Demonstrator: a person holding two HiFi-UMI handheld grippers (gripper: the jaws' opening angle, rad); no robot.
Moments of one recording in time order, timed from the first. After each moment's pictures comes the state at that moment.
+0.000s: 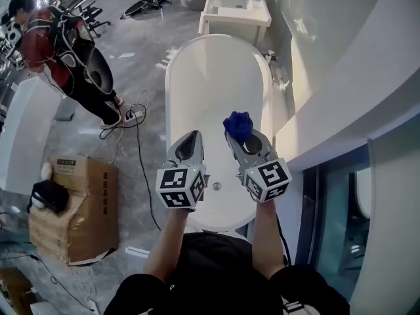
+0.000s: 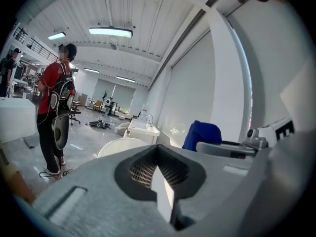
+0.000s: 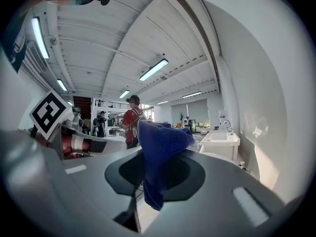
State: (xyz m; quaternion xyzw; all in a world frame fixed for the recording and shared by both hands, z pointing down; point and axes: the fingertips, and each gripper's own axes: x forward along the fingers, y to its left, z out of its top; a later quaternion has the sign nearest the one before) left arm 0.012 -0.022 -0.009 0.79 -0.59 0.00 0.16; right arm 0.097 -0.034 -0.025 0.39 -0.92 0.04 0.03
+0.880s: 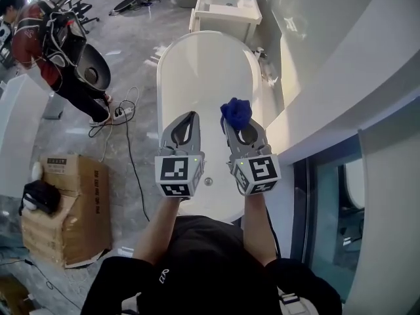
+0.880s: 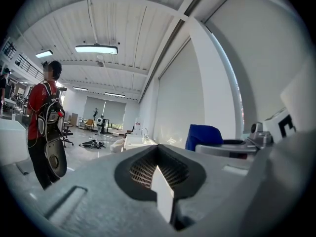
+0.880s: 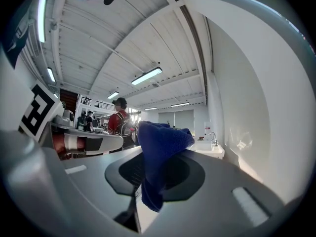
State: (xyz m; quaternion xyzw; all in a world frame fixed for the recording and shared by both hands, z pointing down) left arm 0.000 -0.022 -0.056 0.82 -0.58 0.00 0.05; right arm 0.085 -0.027 -0.060 0.47 -0.88 -0.01 0.01
